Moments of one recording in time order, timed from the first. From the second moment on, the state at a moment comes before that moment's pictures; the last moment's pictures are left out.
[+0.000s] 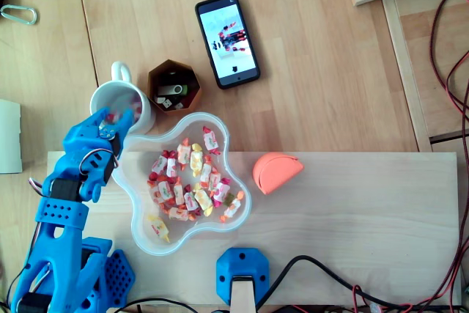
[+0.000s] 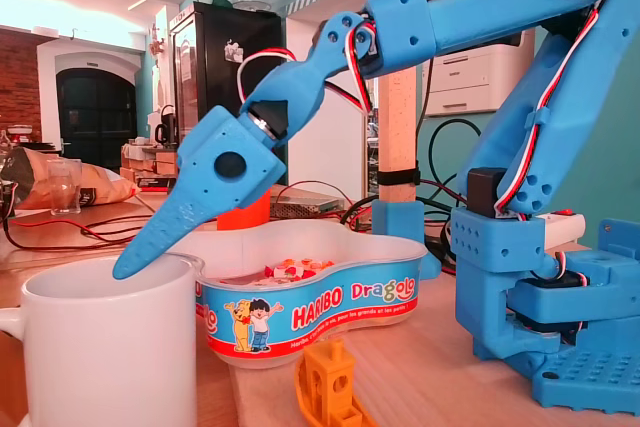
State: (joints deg) arm 8.7 119.7 132.6 29.7 85.3
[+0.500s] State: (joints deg) arm 8.7 119.9 132.8 30.0 86.7
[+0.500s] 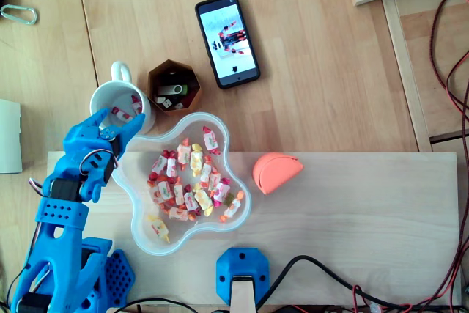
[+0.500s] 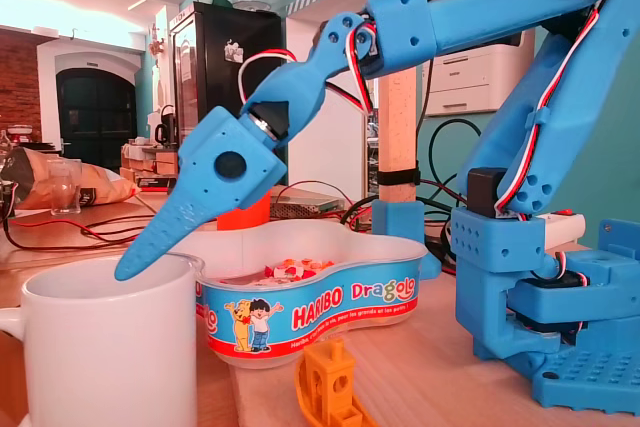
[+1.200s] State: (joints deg) arm -2.0 169.5 150.3 29.8 65.0
